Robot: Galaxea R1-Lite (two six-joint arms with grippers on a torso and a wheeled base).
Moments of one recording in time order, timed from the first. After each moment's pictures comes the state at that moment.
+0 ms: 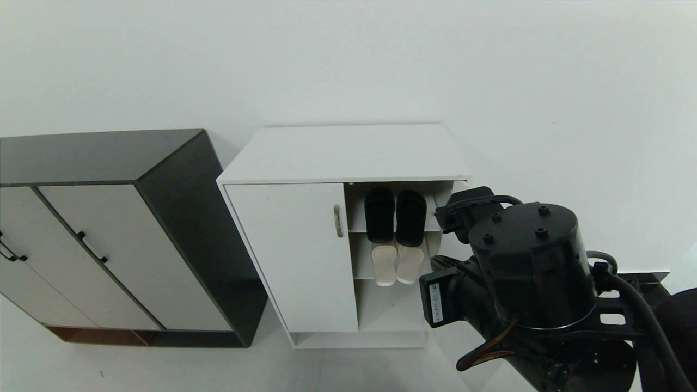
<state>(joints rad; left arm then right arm) 0.00 0.00 0.00 0.00 0.01 0.00 1.05 1.66 -0.96 -0.27 -0.73 0.26</state>
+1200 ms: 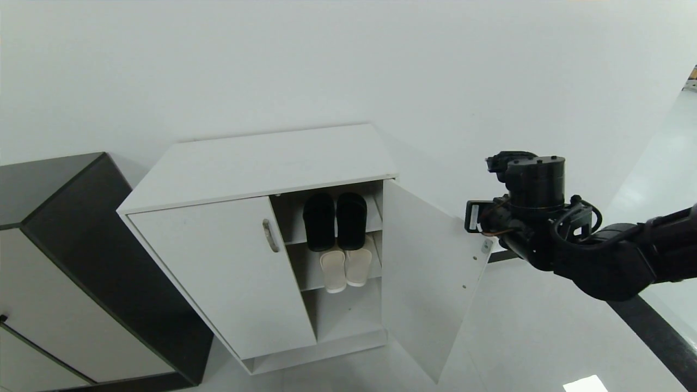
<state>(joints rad) 0.00 0.00 0.00 0.00 0.01 0.00 0.53 1.89 -1.07 -0.57 -0.51 0.18</state>
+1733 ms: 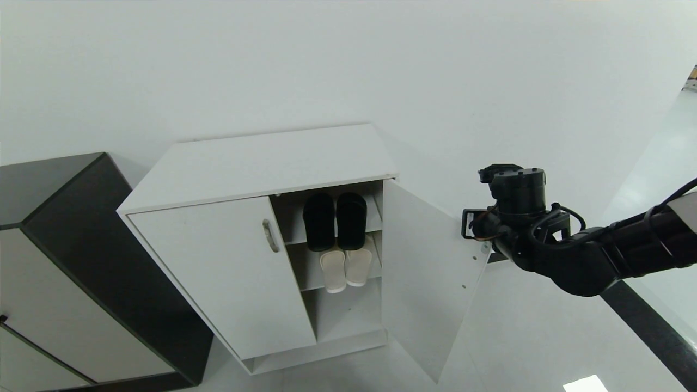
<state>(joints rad) 0.00 0.00 0.00 0.00 0.01 0.00 0.50 1.98 -1.10 -0.57 -0.51 0.18</state>
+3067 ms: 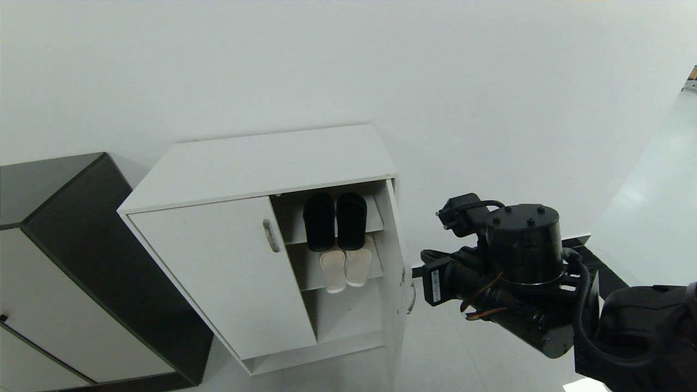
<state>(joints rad) 0.00 0.00 0.00 0.00 0.01 0.00 0.83 1.77 -0.83 -0.64 -0.36 0.13</state>
